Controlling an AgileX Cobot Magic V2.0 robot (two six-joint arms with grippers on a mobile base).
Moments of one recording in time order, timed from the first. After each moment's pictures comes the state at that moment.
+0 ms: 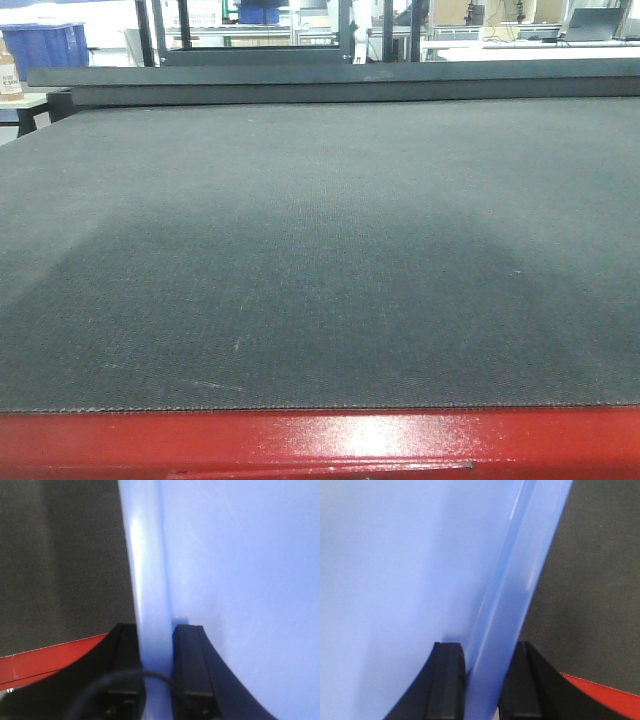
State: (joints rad) left arm -0.57 1.14 -1.27 -0.09 1.23 -0.32; right arm 0.67 1.00 -1.19 -0.12 1.17 0.49
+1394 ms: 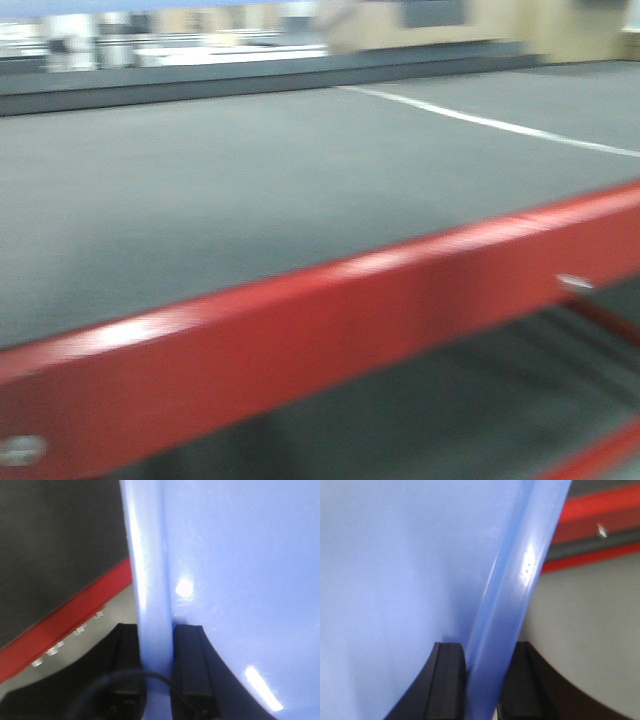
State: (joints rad) left arm -0.57 1.14 -1.27 -0.11 1.24 -0.32; right arm 0.67 1.00 -1.19 -0.12 1.18 0.49
